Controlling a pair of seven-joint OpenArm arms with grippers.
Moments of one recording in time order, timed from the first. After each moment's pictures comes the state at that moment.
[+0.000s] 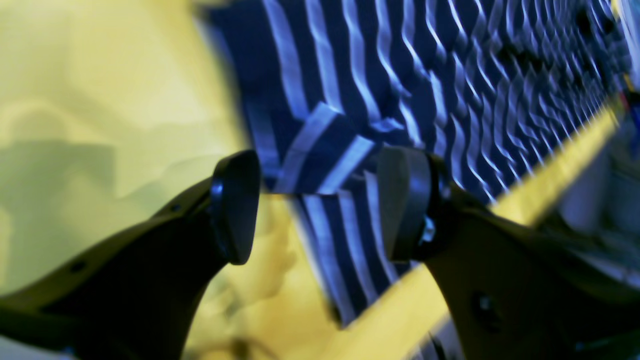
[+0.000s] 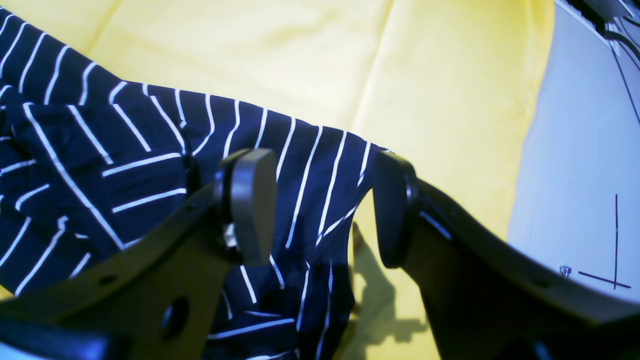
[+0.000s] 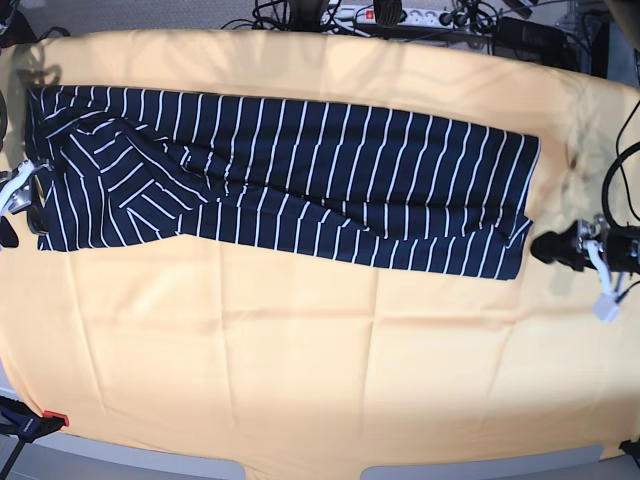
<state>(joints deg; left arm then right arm) -27.1 -50.6 11.3 57.1 -80.4 -35.1 75.1 -13.4 36.4 36.2 113.2 43.5 34.3 -63.2</state>
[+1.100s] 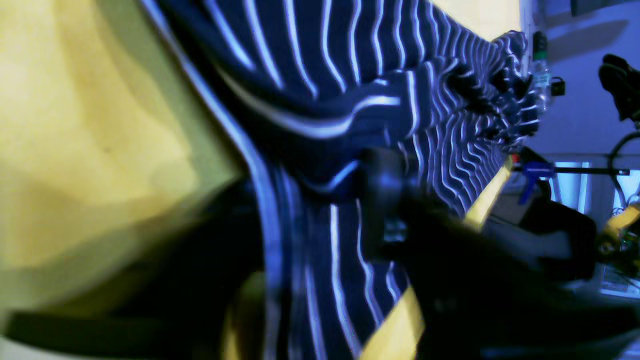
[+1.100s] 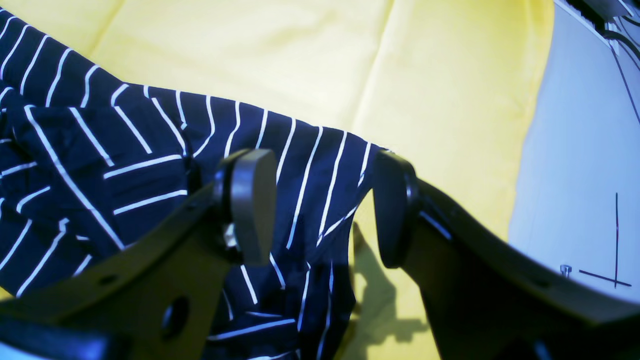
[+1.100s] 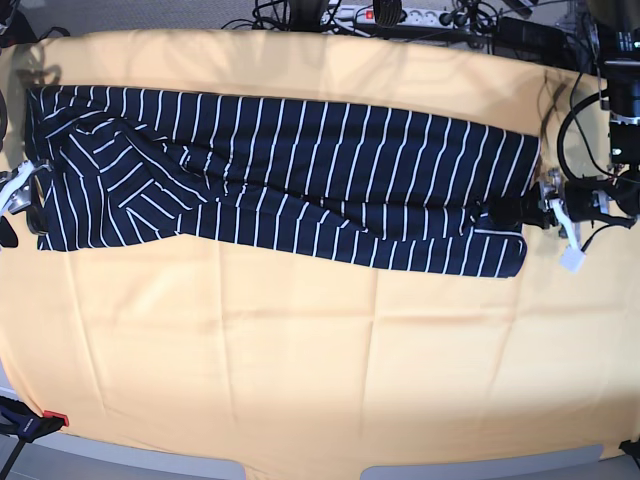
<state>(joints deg) -12.8 -40.1 0.8 56.1 -88.2 -38.6 76.8 -13.4 36.4 36.2 113.2 43.5 34.0 -63.2</state>
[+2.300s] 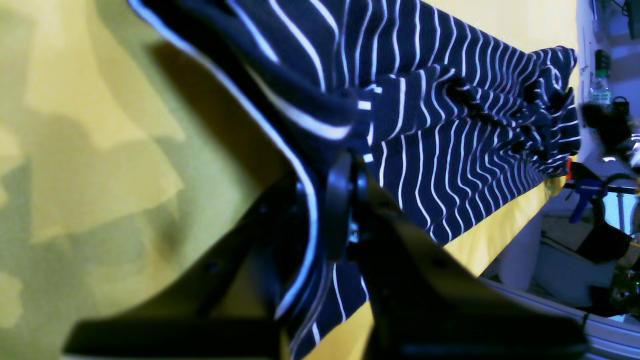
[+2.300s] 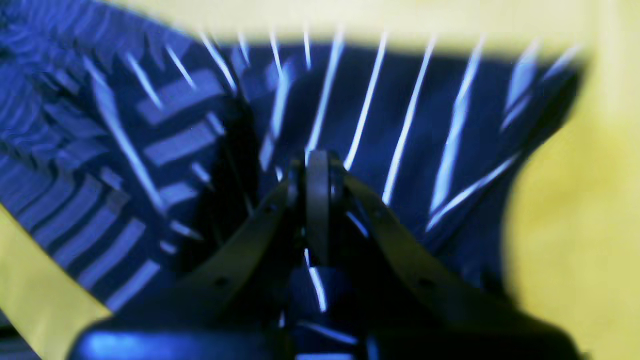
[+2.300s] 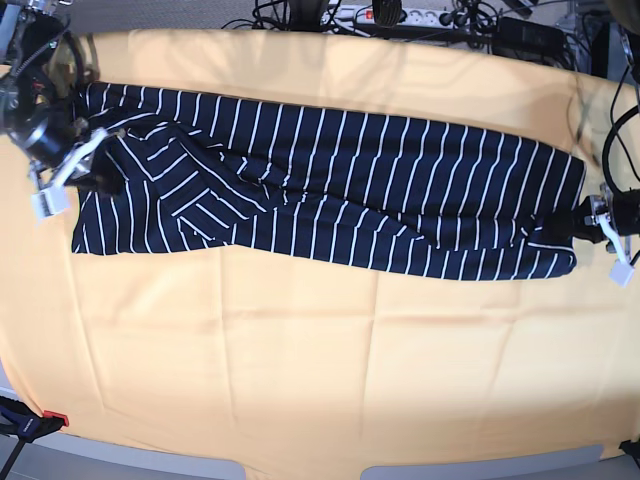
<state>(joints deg) -15.8 -48.0 -3.1 55.8 -87.4 -37.7 78.5 -16.8 21.8 26.3 99.5 45.0 41.6 -54.4</state>
